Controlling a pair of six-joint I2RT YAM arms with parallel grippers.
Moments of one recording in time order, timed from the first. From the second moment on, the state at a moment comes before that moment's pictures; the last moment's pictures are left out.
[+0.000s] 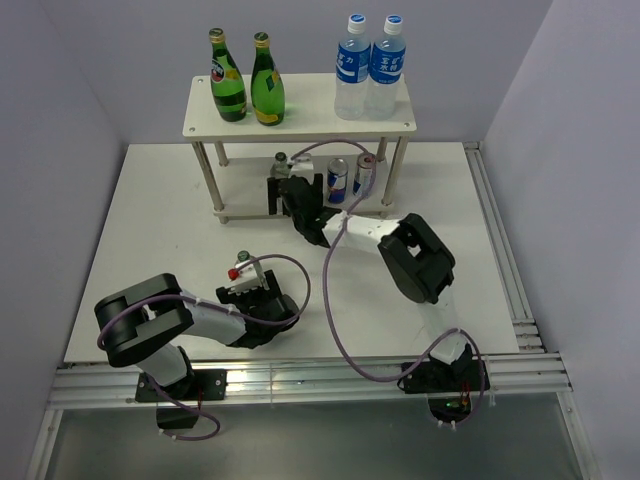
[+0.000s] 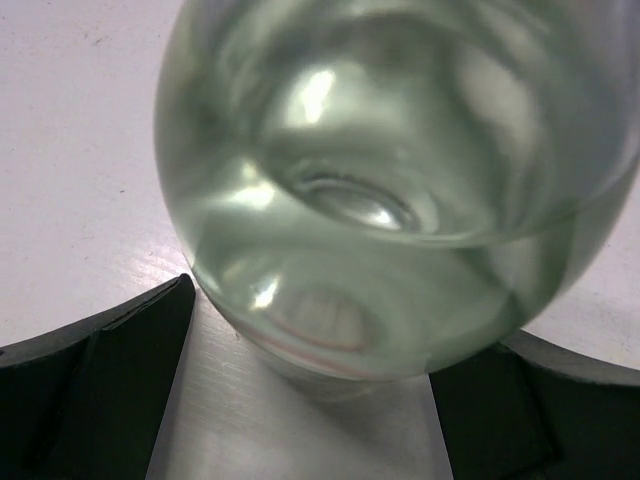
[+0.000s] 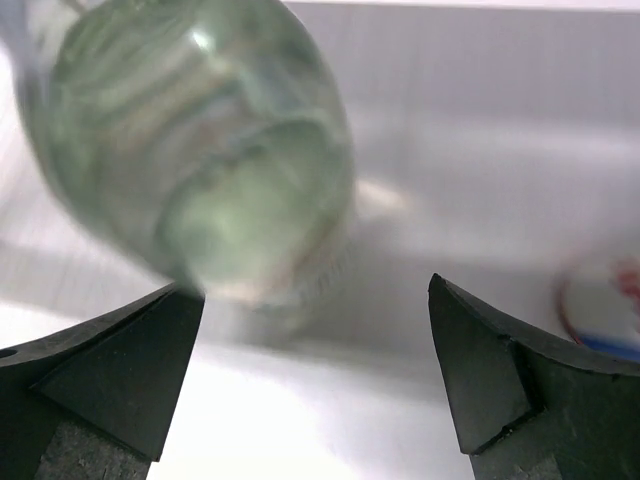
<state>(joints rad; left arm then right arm) -1.09 1.58 0.43 0.09 -1.21 -1.17 0.77 2.11 1.48 0.22 0.51 0.34</state>
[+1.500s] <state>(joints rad) -0.94 1.62 0.46 0.50 -1.22 -0.72 1.43 0.98 0.55 -0.10 0.83 0.73</state>
